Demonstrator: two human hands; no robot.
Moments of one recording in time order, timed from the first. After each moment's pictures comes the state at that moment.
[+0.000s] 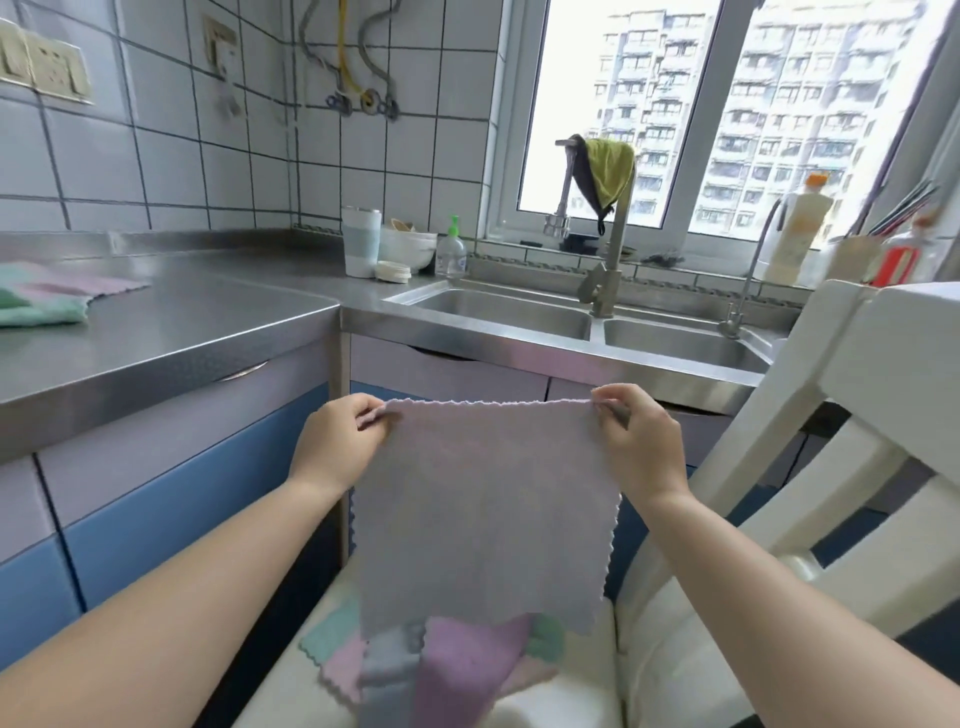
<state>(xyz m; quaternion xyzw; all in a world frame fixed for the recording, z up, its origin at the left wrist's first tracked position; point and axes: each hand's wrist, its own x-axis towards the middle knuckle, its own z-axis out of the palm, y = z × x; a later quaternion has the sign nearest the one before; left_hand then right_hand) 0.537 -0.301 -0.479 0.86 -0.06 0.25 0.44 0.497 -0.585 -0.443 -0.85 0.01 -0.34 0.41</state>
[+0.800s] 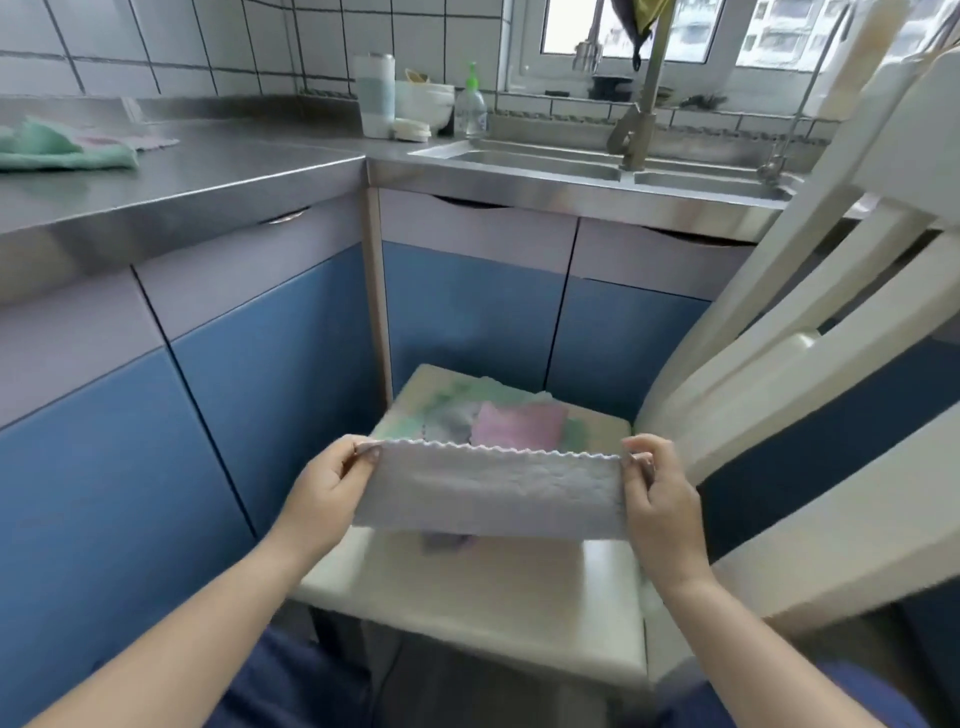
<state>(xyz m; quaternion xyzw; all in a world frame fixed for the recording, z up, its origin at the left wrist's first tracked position) 0.346 -0.256 -0.613 0.82 -0.05 0.08 0.56 0.315 -0.553 -0.607 -0.85 0.06 -0.24 0.47</state>
